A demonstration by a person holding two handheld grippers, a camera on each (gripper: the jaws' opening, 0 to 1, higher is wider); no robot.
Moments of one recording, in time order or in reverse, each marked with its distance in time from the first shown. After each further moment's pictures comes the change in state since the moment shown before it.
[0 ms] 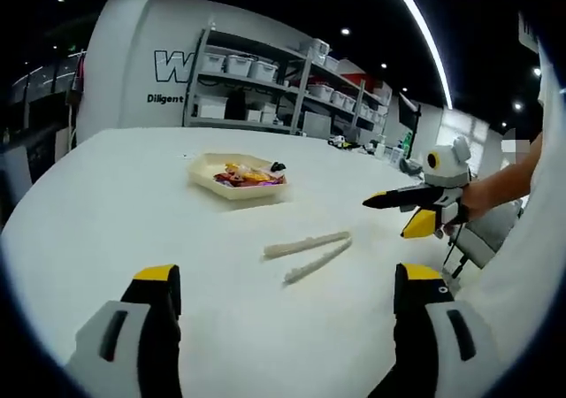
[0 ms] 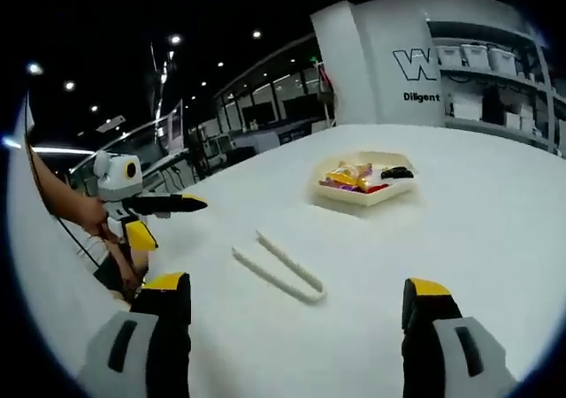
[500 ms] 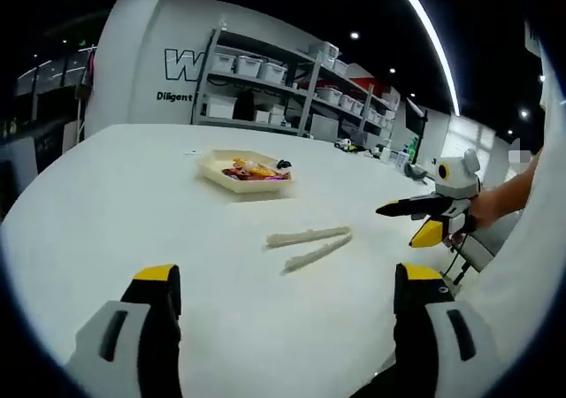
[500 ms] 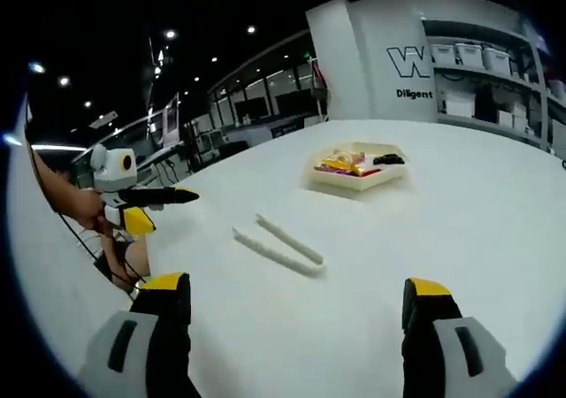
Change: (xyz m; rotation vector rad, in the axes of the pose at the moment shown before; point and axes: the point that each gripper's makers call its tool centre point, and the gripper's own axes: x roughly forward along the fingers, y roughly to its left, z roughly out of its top) left arm -0.009 0.000 -0.004 -0.028 -0.032 0.026; right arm -0.012 0.001 -0.014 -0.011 0.014 -0.043
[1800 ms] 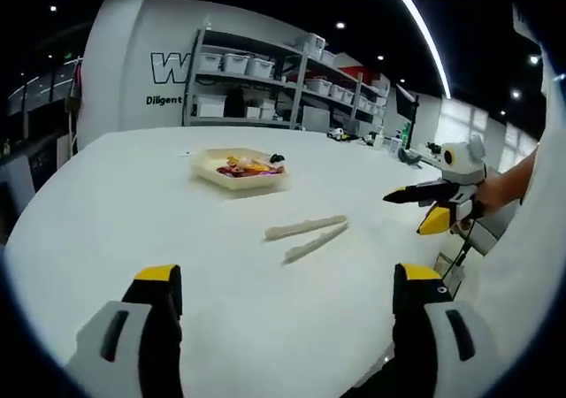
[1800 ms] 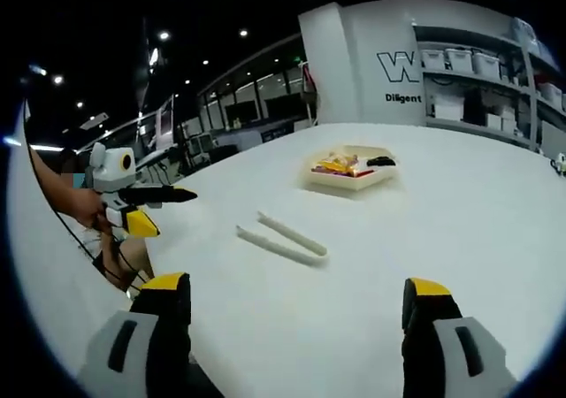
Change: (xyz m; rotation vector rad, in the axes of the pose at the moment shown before) left arm -0.008 -0.003 -0.004 0.080 0.042 -0.022; right arm -0.017 0.012 -0.007 0.004 -0.010 -0.062
